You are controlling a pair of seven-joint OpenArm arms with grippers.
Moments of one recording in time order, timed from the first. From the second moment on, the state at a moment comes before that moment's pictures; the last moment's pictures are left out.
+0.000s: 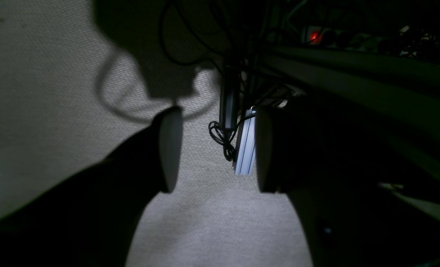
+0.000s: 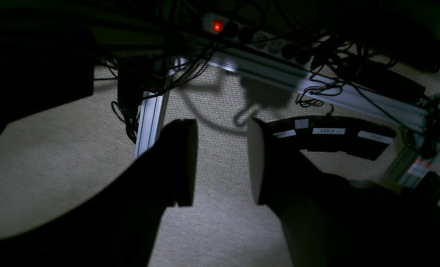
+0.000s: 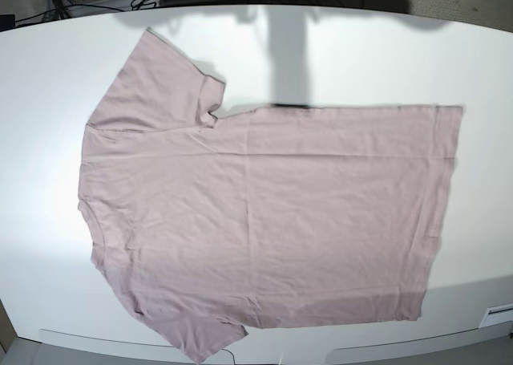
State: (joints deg) left arm 22.8 2.4 -10.1 28.5 0.8 -5.2 -10.1; right arm -15.0 12.2 -1.1 14.5 -14.8 14.4 15.0
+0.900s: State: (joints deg) left arm 51.0 2.4 -10.1 68.3 4.4 -5.2 -2.4; right arm -47.5 21.4 -1.1 60.2 -0.1 20.7 5.7
